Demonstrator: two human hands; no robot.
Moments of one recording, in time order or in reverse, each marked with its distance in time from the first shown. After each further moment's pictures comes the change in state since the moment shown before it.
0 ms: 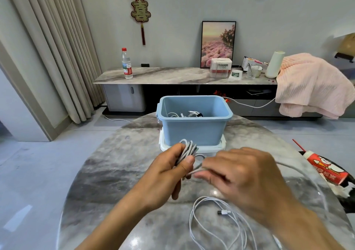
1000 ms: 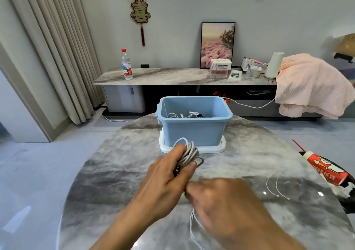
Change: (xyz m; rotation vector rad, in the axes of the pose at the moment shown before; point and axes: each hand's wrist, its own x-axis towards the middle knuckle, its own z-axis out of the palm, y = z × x) left_hand -0.007 -0.003 0.009 0.408 0.156 0.233; right_hand -0.004 -0.046 0.017 -0.079 -0.206 0.082
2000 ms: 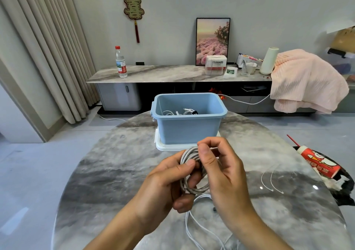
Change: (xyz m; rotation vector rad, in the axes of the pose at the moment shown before) left_hand -0.002 0.026 0.001 -1.076 -0.304 -0.430; right_hand 0.010 0.008 0.019 1.303 0.479 0.521
